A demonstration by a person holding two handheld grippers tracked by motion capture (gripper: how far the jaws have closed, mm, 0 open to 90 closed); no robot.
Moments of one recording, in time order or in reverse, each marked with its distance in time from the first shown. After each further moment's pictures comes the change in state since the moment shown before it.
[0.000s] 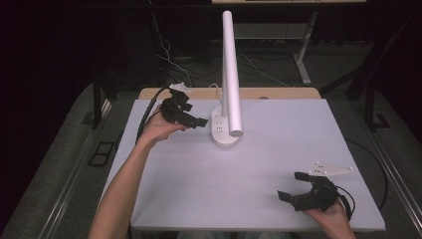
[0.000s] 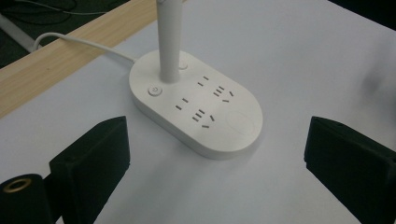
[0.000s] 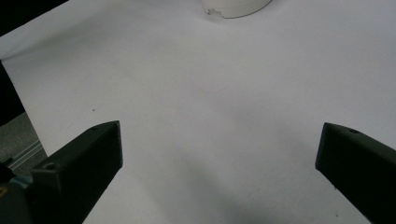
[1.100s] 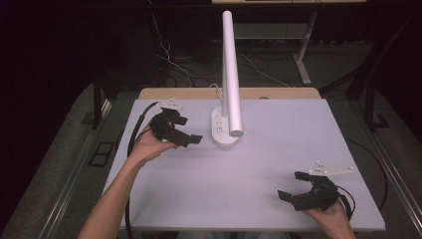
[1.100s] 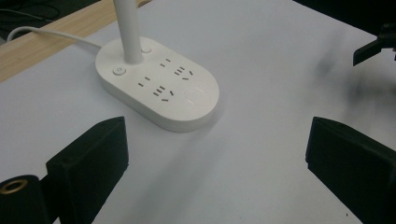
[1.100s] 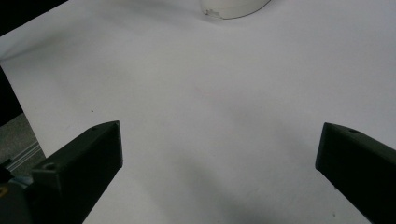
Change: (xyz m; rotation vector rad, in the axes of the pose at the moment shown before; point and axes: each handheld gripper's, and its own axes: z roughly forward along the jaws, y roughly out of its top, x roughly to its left) left arm -0.036 -0.036 -0.033 -0.039 -0.058 0.018; right arm 0.000 0.001 -0.001 0.001 -0.004 0.005
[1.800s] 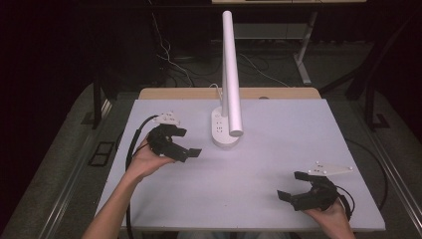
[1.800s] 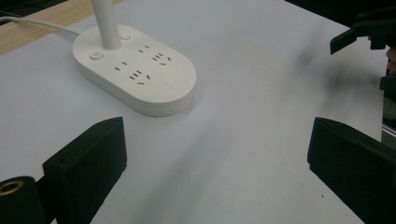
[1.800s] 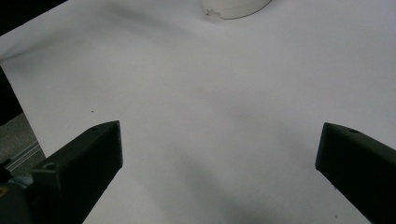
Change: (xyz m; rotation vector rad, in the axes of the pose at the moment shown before) left arm -0.023 -0.026 -0.007 -0.028 -0.018 -0.010; right arm 0.001 0.001 0.001 0.002 0.001 0.001
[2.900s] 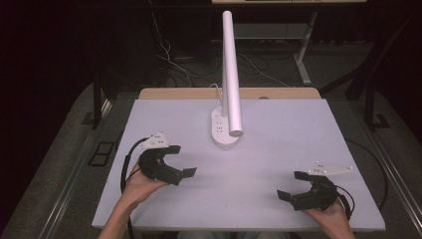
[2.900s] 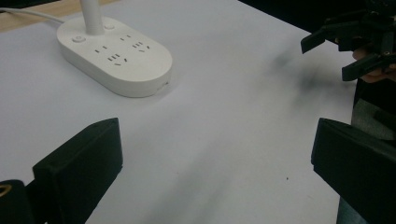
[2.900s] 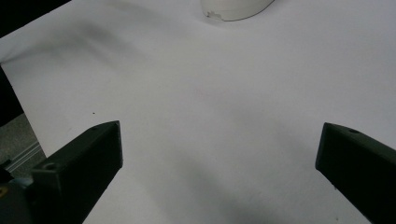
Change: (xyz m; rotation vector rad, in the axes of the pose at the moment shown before) left arm -0.036 -0.048 -0.018 -0.109 -0.004 -0.047; right arm 0.000 0.001 0.000 -0.006 -0.004 -0.008
